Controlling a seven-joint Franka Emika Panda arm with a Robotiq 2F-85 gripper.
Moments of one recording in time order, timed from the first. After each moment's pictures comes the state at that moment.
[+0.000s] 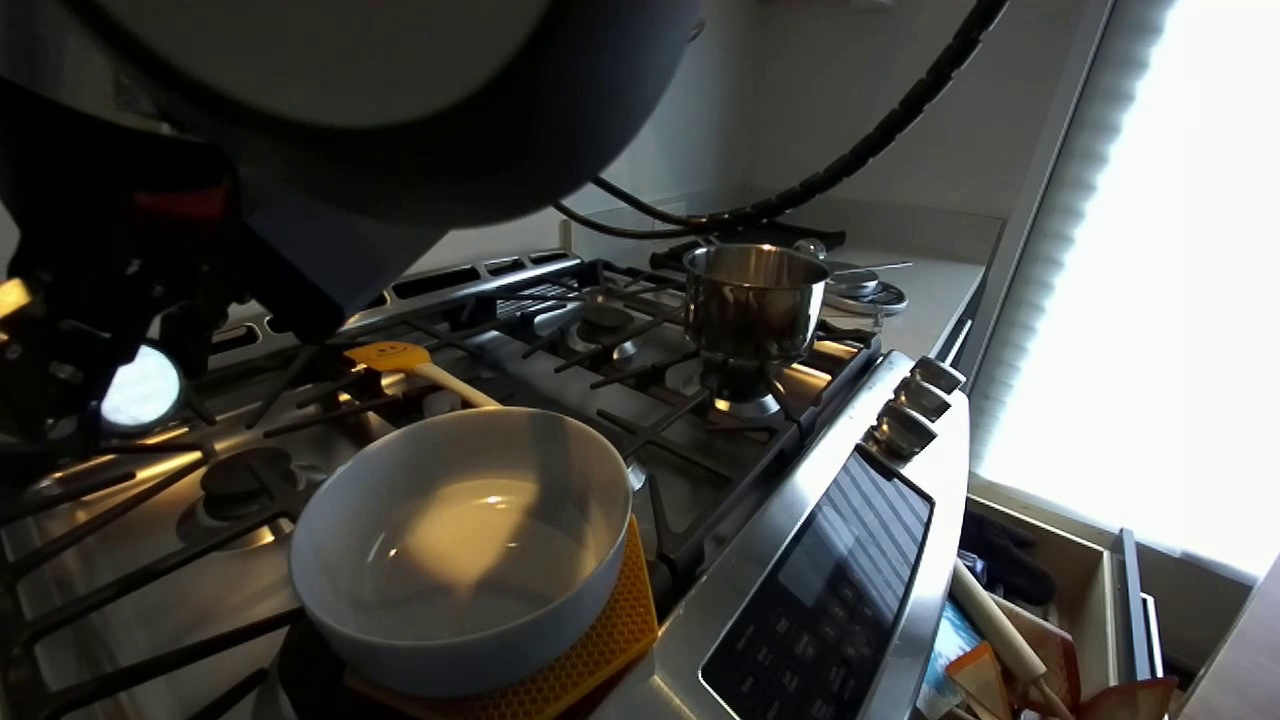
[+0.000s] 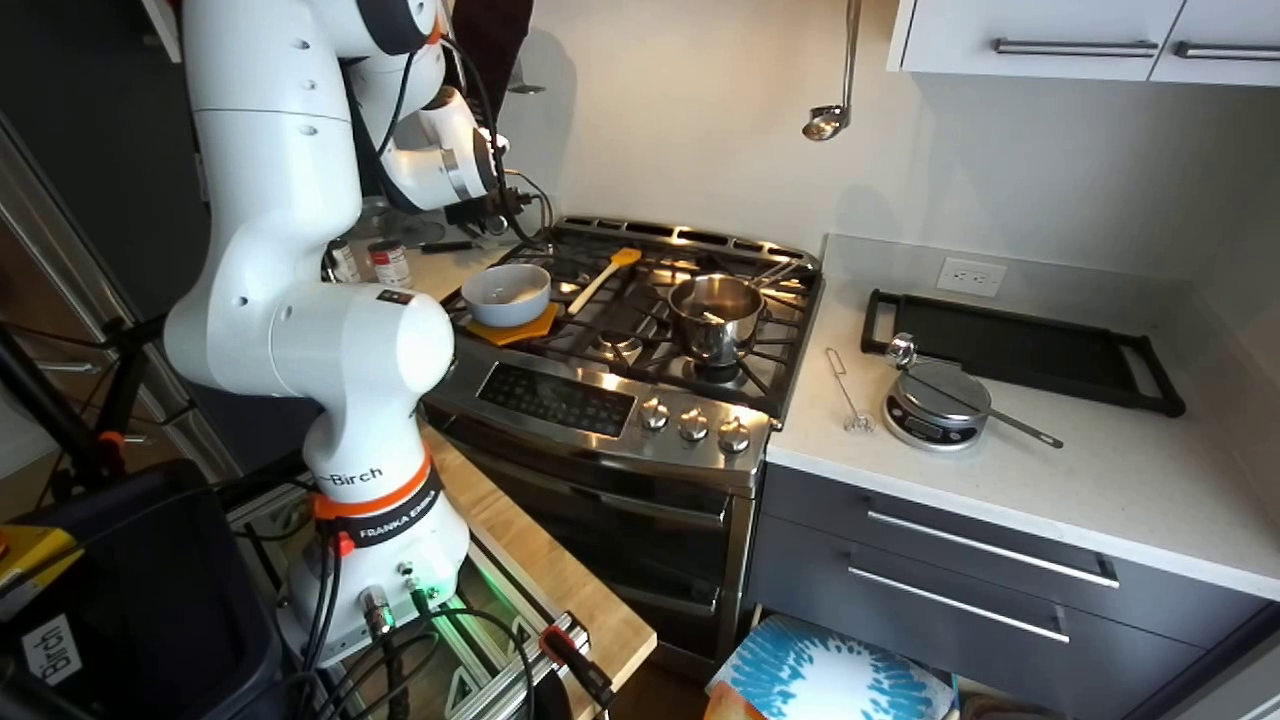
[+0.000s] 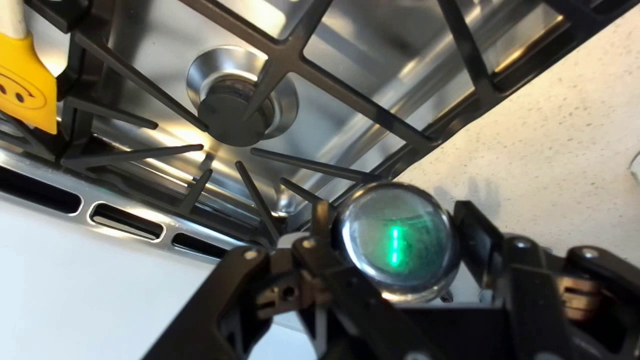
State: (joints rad) arm 0.68 0.31 0.09 -2.16 -0.34 3.04 0.07
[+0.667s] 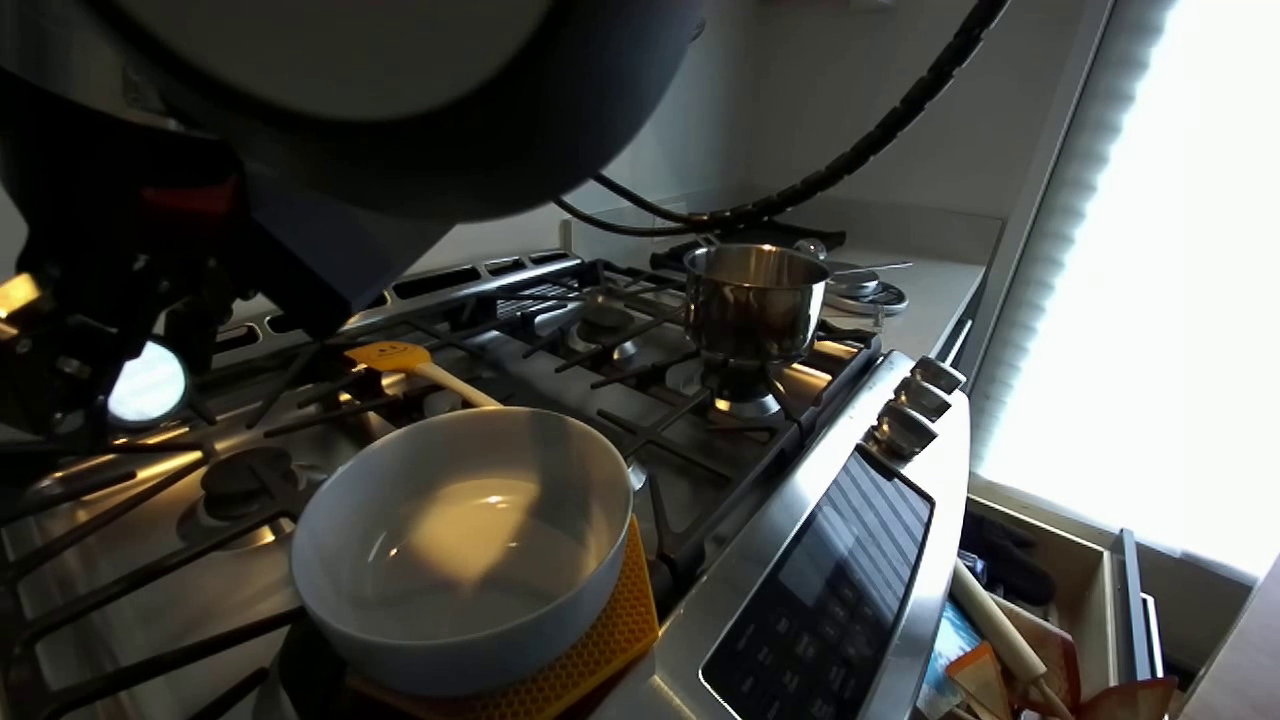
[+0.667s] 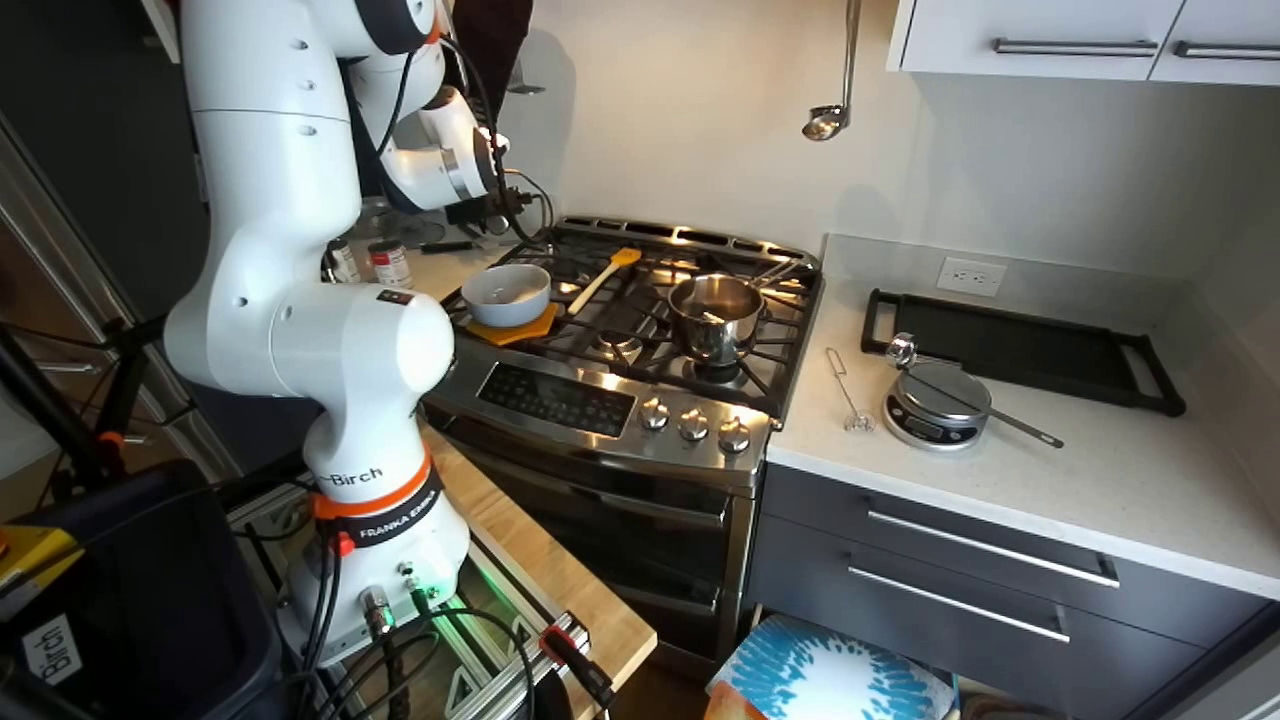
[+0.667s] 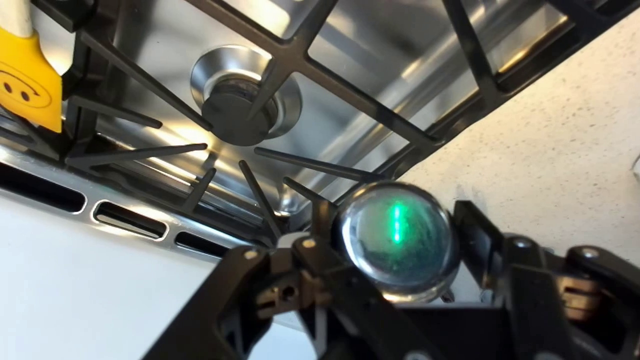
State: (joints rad) arm 0.68 0.30 0.08 -2.16 -0.33 3.04 0.06
